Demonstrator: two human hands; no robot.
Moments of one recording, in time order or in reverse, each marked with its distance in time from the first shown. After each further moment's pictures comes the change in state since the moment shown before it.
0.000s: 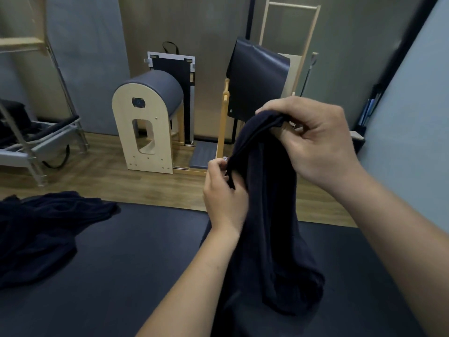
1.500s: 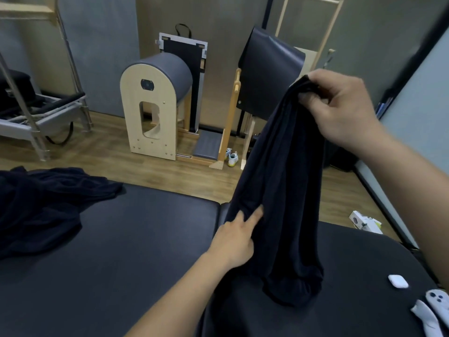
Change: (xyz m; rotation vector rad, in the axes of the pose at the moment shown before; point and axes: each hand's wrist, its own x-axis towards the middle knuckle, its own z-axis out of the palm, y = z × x) left_hand -0.051 -0.079 -0.037 0.741 -0.975 0.192; right_hand 0.034 0.046 0.005 -0.137 -0.163 0.106
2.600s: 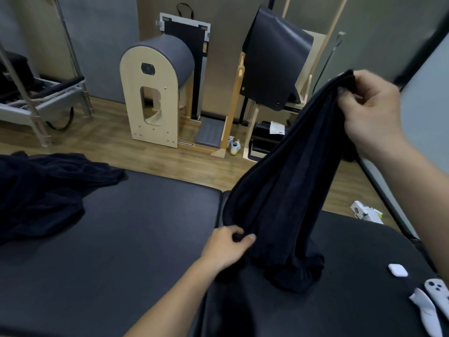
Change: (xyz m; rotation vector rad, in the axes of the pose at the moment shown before) left_hand -0.020 -0.042 0.059 -0.564 -0.015 -0.437; right_hand -0.033 0.013 0.003 0.266 0.203 0.339
